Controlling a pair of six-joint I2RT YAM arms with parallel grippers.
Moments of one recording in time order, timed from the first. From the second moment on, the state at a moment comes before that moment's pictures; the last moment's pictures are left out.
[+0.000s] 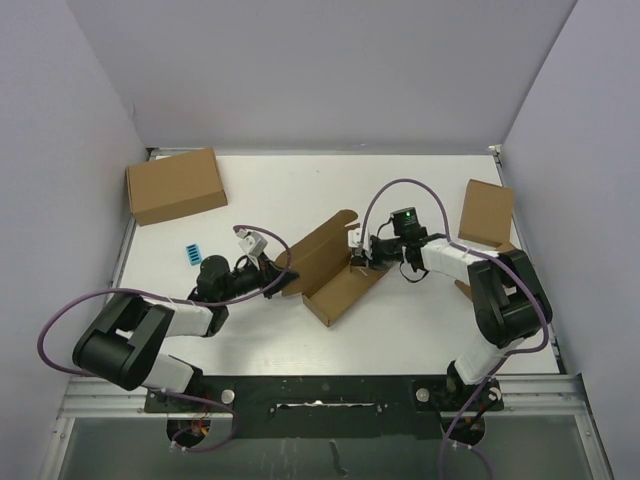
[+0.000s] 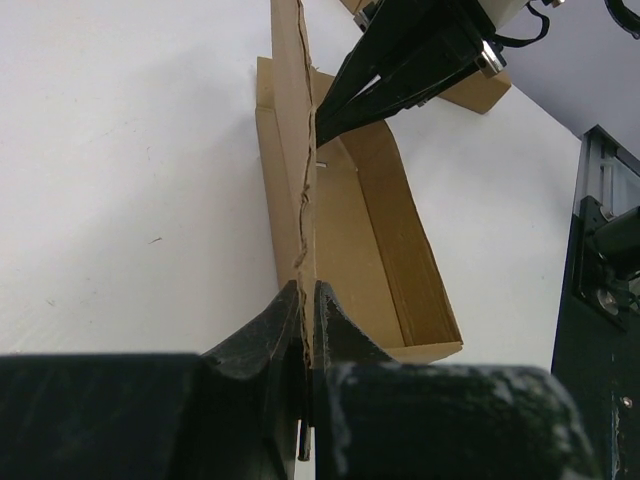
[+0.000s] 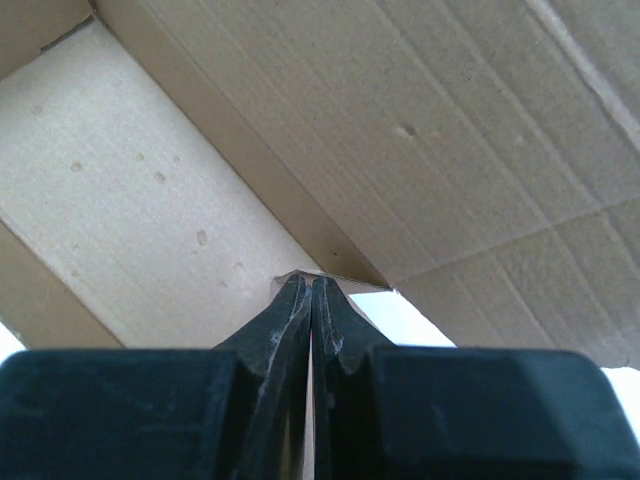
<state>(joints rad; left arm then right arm) -0.42 1.43 0.27 1.05 0.64 -0.39 0.34 1.67 0.87 -0.10 -0.82 -1.07</state>
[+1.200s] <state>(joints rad) -0.42 1.44 0.27 1.05 0.62 -0.42 0.32 1.61 0.91 -0.14 -0.78 -1.01</state>
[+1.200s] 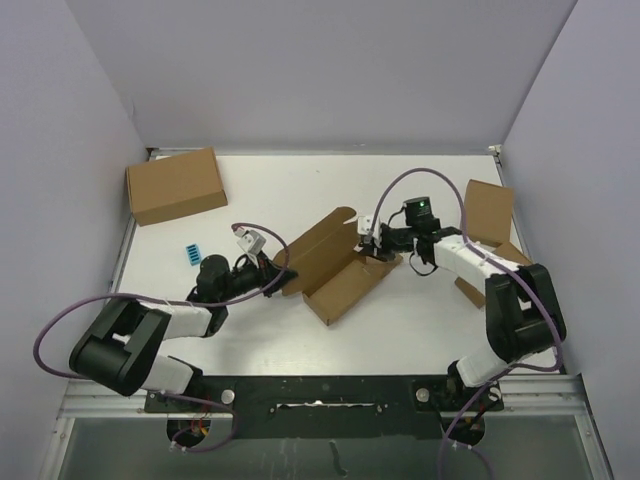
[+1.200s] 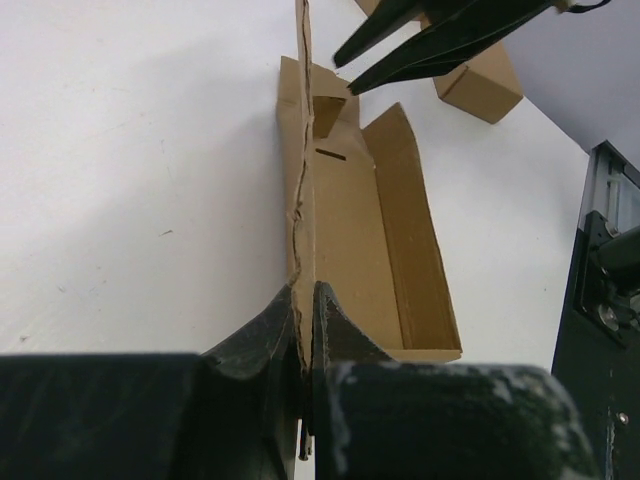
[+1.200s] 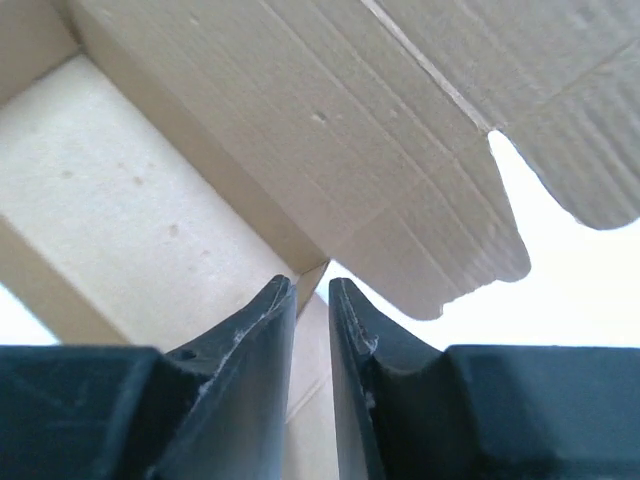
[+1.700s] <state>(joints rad) -0.47 1.20 0.29 0.75 0.48 -0.30 0.09 1.46 0.95 -0.58 -0.90 -1.17</state>
